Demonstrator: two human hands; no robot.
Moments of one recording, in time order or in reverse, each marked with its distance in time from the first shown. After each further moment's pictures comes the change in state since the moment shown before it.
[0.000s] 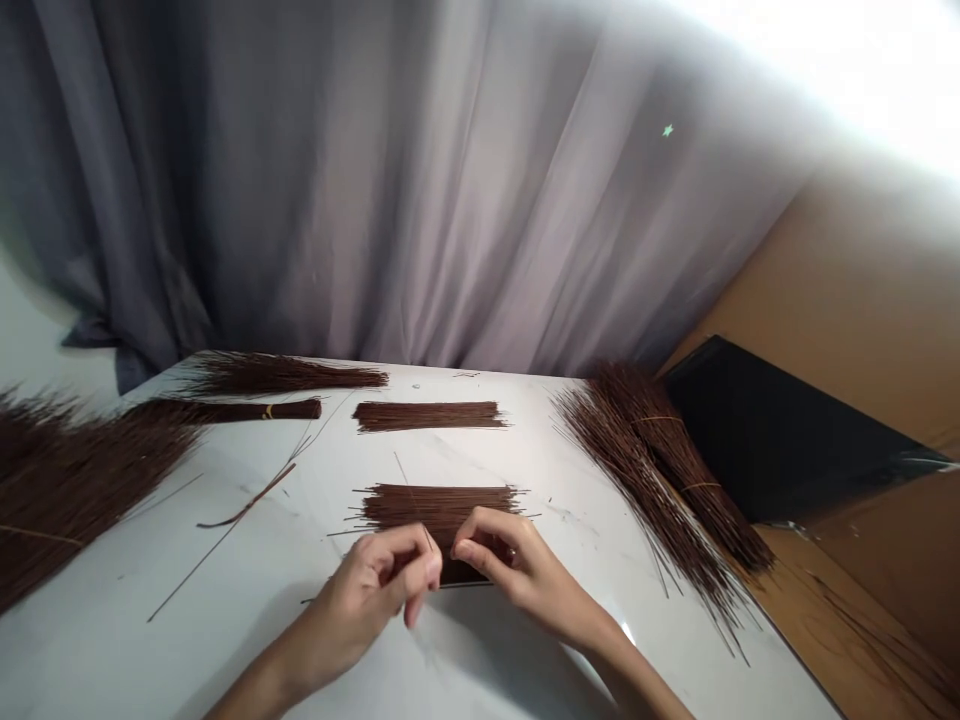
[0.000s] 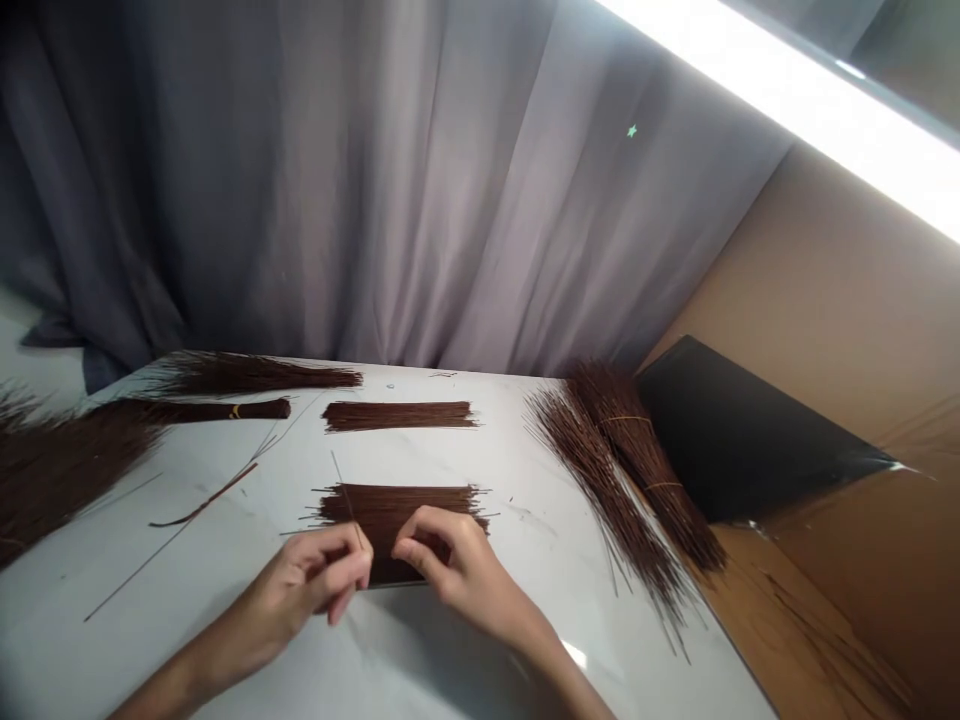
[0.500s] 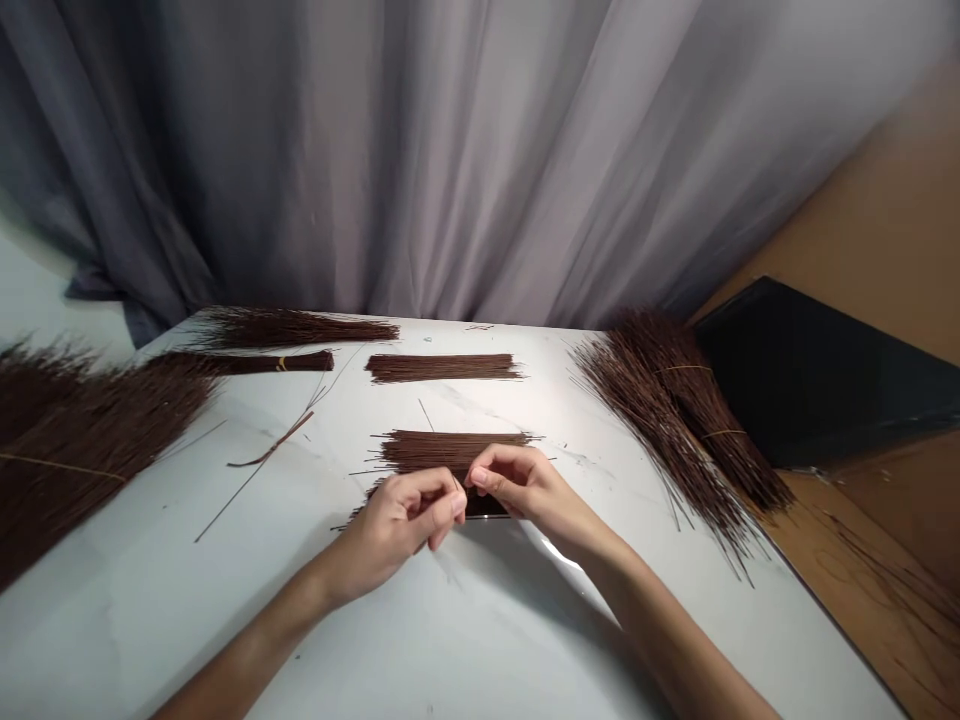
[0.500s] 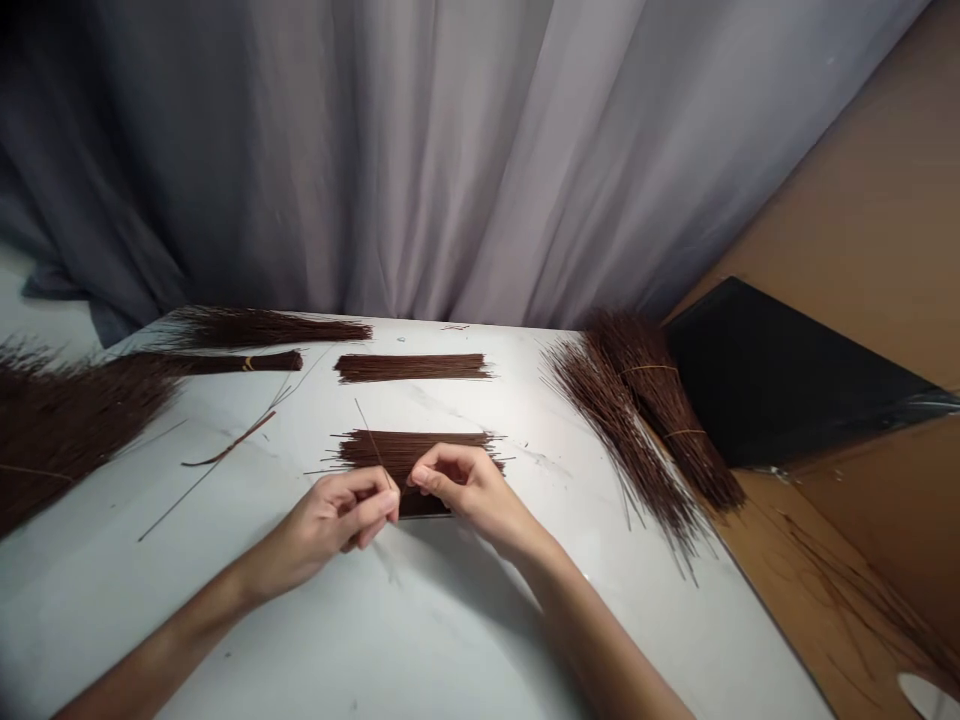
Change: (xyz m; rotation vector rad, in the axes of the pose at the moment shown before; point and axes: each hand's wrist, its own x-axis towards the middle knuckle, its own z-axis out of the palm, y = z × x) left_hand 0.002 -0.001 0.001 -0.028 -0.040 -0.002; right_hand 0.008 0.002 0.008 0.412 -0.016 0.202
